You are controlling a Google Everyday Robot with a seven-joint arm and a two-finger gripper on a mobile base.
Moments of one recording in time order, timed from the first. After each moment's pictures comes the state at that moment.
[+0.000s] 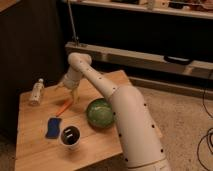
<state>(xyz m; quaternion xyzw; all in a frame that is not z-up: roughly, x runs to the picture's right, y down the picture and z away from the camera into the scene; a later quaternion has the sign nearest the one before) -0.246 0.038 0.883 -0.26 -0.43 -0.38 0.78</state>
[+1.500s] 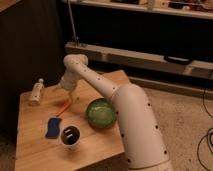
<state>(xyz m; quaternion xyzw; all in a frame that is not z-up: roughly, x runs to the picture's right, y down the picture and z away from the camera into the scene) -0.262 0.048 0.882 -0.25 -0.41 -0.40 0.78</state>
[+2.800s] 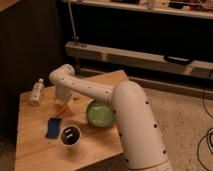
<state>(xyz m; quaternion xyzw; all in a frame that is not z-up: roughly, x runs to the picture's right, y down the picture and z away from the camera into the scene) -0.245 0.095 0.899 -0.25 -0.25 -0.38 0.85</state>
